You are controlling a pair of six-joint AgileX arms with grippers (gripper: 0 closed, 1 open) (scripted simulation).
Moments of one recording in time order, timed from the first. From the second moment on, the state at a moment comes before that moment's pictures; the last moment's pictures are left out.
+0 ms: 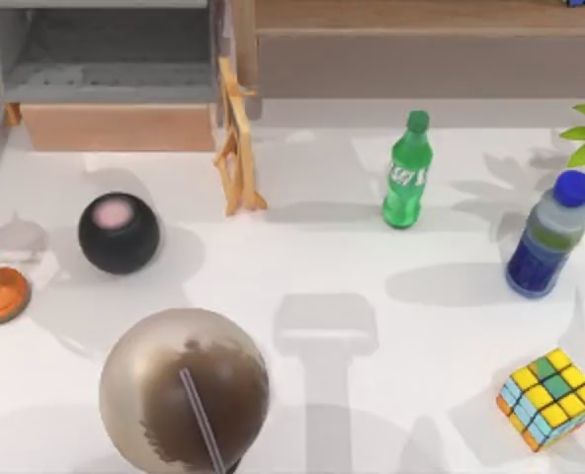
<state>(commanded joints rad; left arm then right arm) 0.34 2.55 2.40 -1.39 0.02 0.38 0.00 0.00 0.00 0.00 0.00 0.00</state>
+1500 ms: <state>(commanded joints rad) 0.64 1.94 1.76 -0.14 0.19 1.20 0.00 0.00 0.00 0.00 0.00 0.00</state>
